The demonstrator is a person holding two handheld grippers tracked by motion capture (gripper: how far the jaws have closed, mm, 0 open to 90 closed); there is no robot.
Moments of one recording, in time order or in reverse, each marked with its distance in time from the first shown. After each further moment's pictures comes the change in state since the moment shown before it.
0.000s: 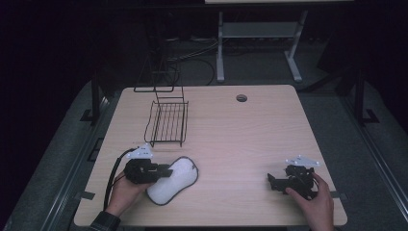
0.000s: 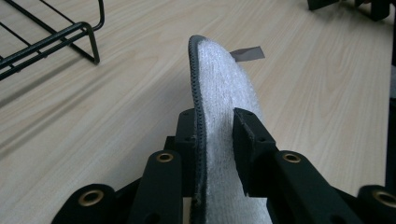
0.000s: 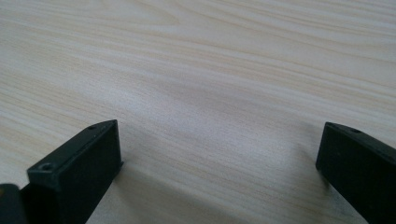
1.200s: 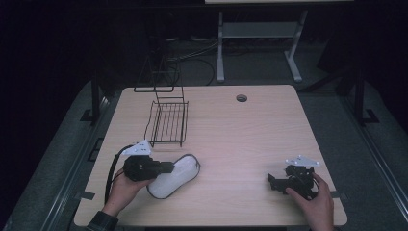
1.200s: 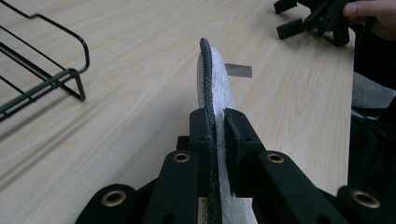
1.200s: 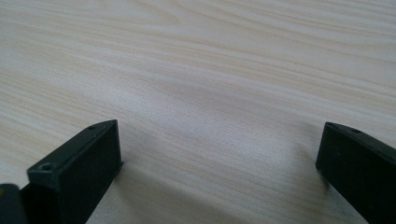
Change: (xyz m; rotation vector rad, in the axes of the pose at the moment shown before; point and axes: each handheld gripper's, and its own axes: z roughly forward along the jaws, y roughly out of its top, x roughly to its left) left arm -0.007 0.019 -0.012 -0.068 -0.048 0.022; right arm 0.000 0.000 0.000 0.000 0.000 -0.001
